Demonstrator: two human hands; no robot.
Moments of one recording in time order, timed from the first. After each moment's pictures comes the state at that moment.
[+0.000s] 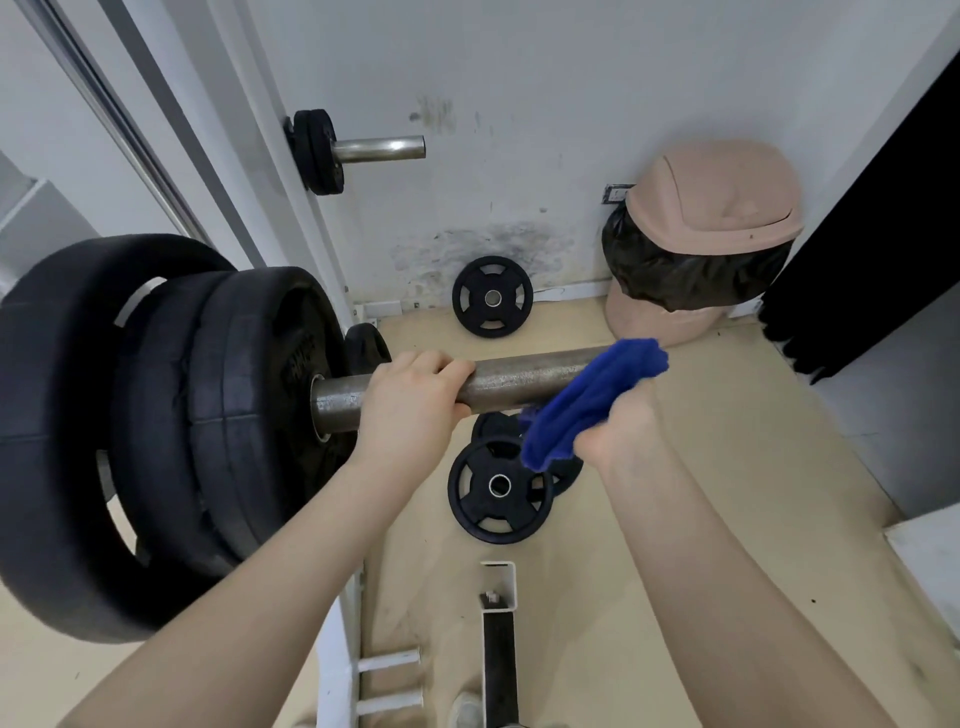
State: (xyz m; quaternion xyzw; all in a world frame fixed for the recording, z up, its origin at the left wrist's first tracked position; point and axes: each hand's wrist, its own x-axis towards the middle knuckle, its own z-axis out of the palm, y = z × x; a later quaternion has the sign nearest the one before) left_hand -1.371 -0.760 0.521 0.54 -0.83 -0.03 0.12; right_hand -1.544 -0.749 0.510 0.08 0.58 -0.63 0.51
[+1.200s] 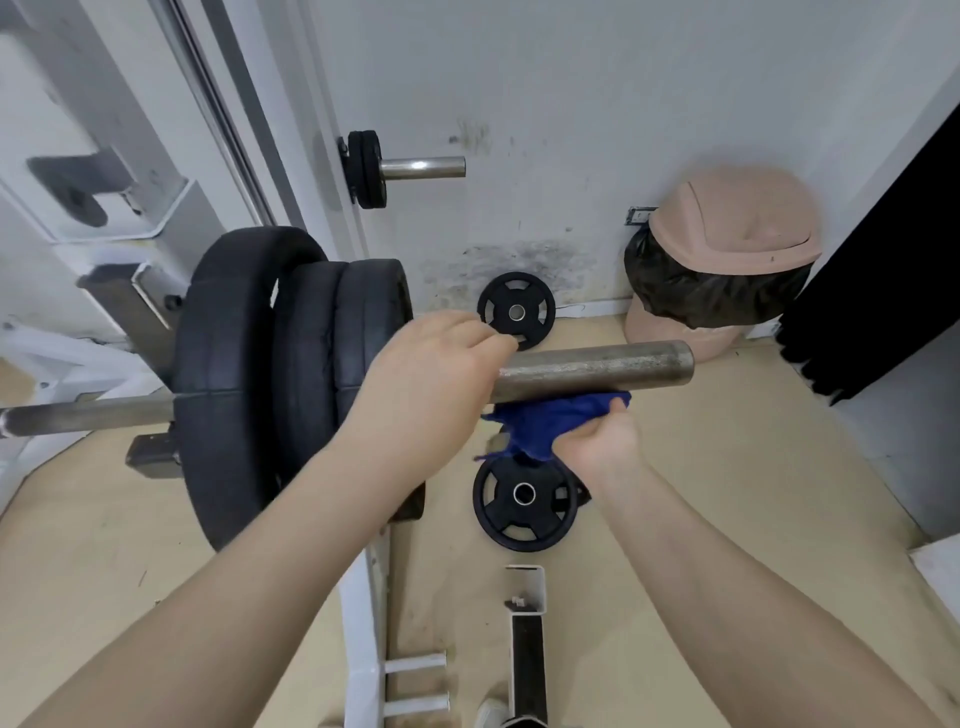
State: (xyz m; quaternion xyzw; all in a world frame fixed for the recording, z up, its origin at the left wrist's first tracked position) left_hand -1.305 -0.716 0.601 0.41 -0.89 0.07 0.18; right_hand -1.470 -0.739 0.484 0.20 0.41 -0.63 0.62
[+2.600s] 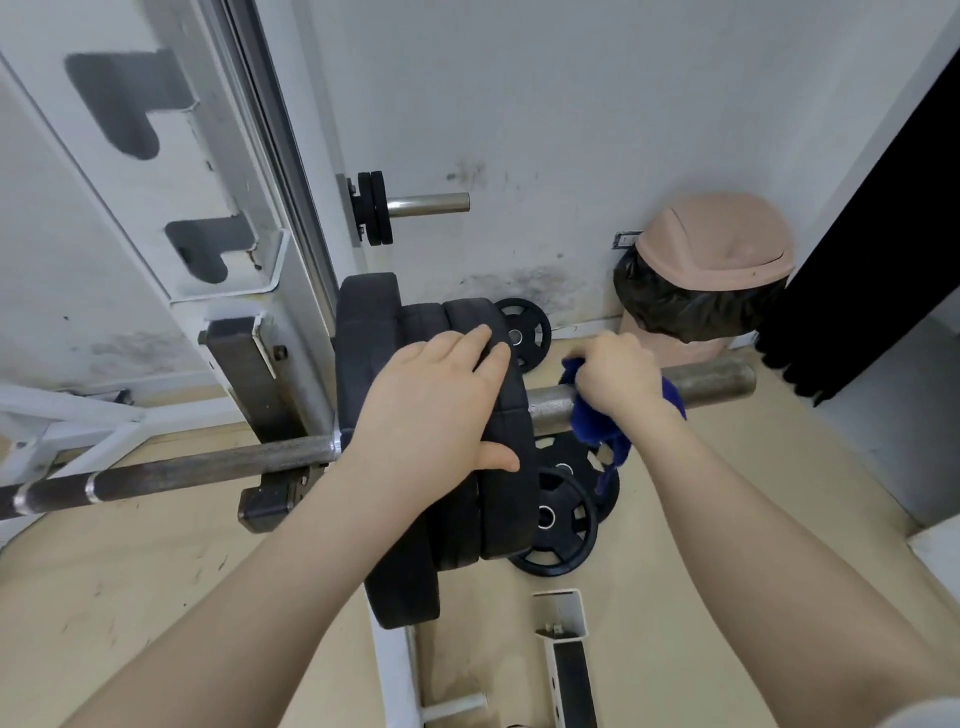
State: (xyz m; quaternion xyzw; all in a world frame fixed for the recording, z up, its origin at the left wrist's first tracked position) left_hand -1.216 -0.733 0.626 0.44 -0.90 0.07 0.00; right_hand -1.424 -0.790 0.544 -0.61 0.79 -0.07 0.03
